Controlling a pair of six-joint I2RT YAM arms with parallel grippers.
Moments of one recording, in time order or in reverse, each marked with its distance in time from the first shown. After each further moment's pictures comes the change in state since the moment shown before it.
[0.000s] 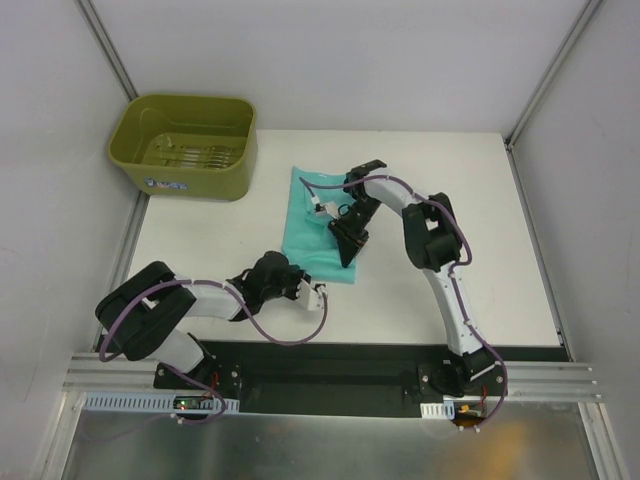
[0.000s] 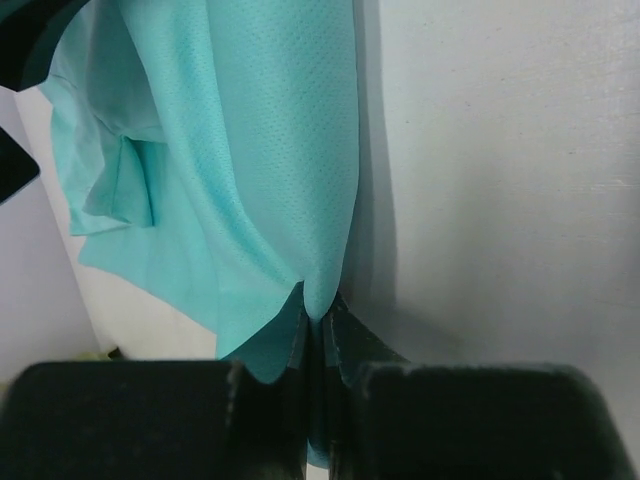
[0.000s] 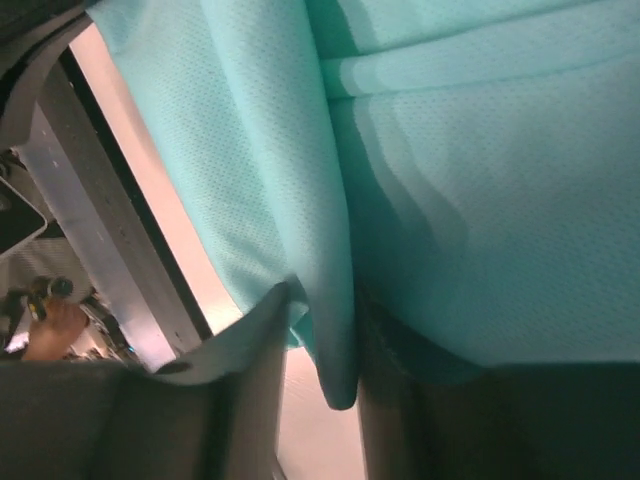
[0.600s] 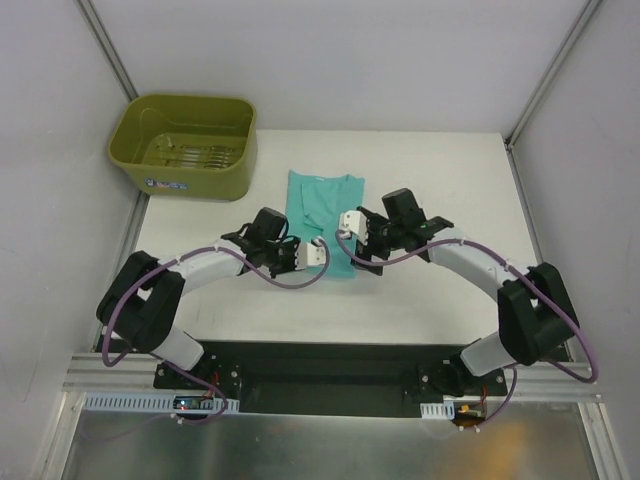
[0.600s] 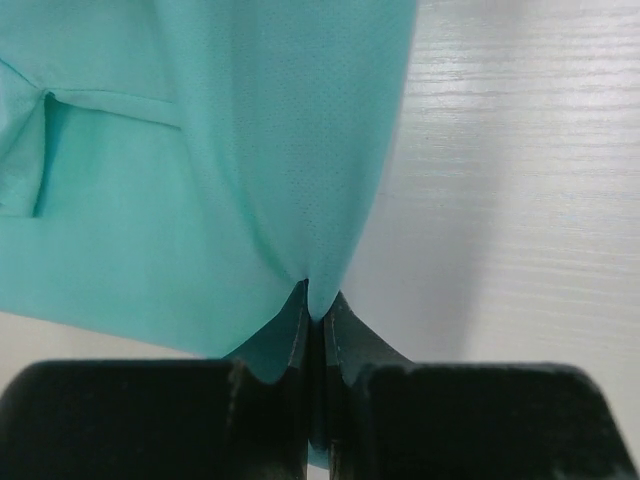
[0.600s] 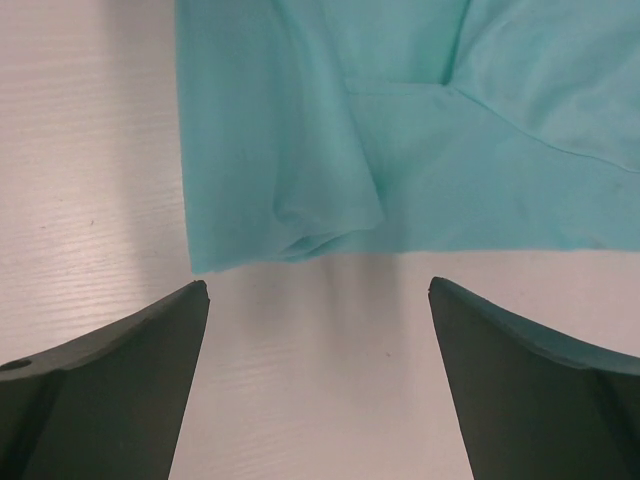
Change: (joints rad) left arm 0.180 0.019 0.376 -0.648 0.350 -0.296; right arm 0.029 -1.025 -1.072 1.052 0.212 -0.162
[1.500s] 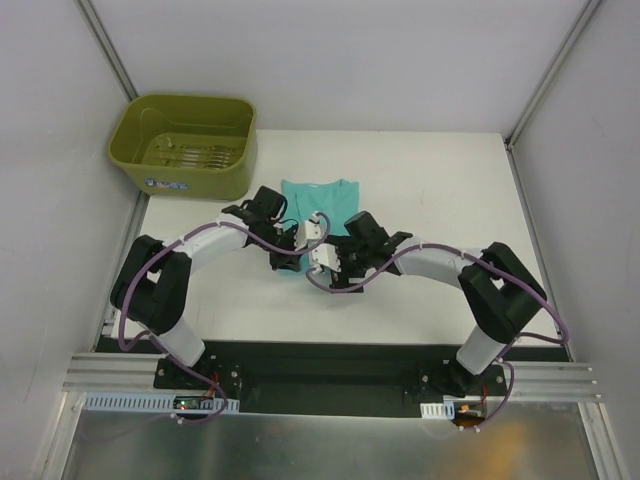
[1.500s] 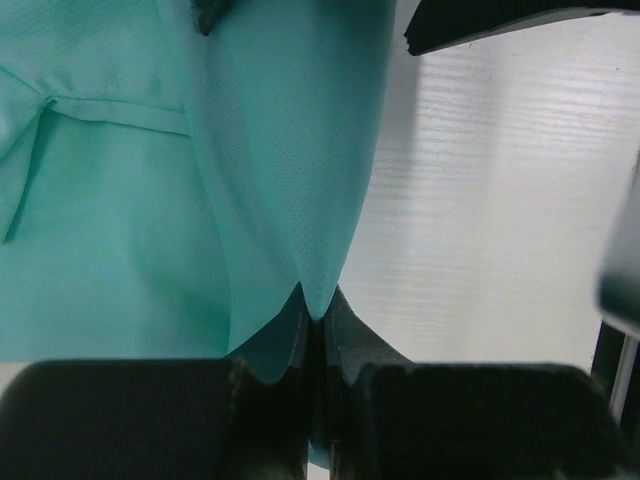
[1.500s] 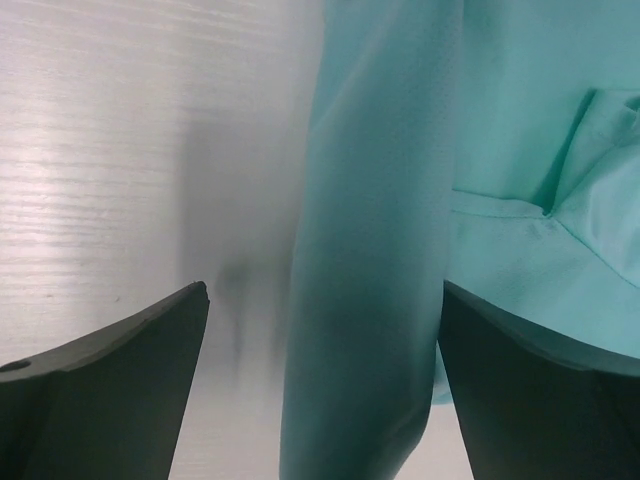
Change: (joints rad) left arm 0.097 0.126 0.265 -0.357 0.259 -0.111; right arm 0.224 0.214 -0.041 0.146 0.102 -0.114
